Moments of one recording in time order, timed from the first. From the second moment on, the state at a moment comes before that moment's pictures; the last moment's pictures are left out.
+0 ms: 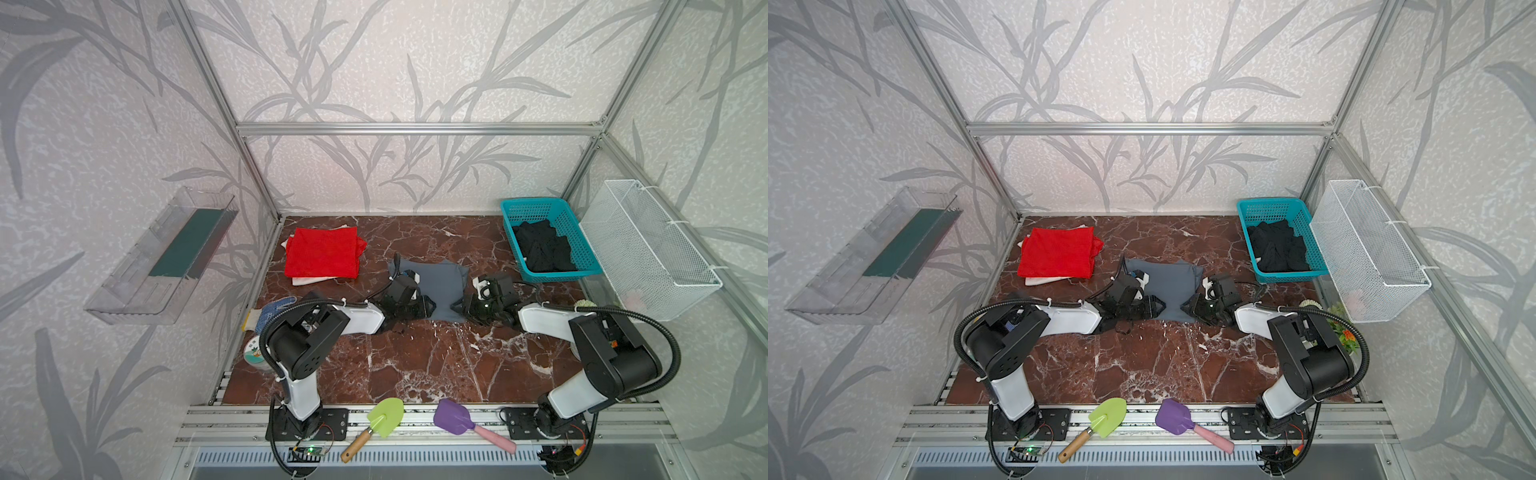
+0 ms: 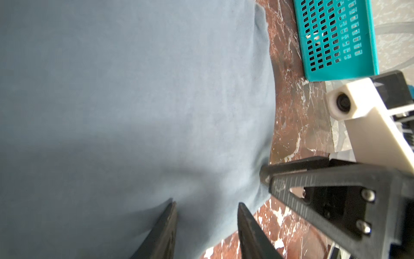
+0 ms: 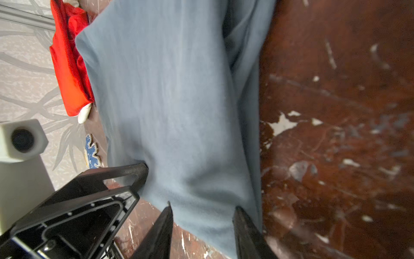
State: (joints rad) left arm -0.70 1.80 0.81 0.28 0.22 -0.80; right arm 0.33 1.59 0.62 0.08 -0.48 0.79
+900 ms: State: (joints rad) left arm -0.51 1.37 0.58 0.03 0.19 -0.70; right arm 0.42 1.43 0.82 -0.24 -0.40 0.65
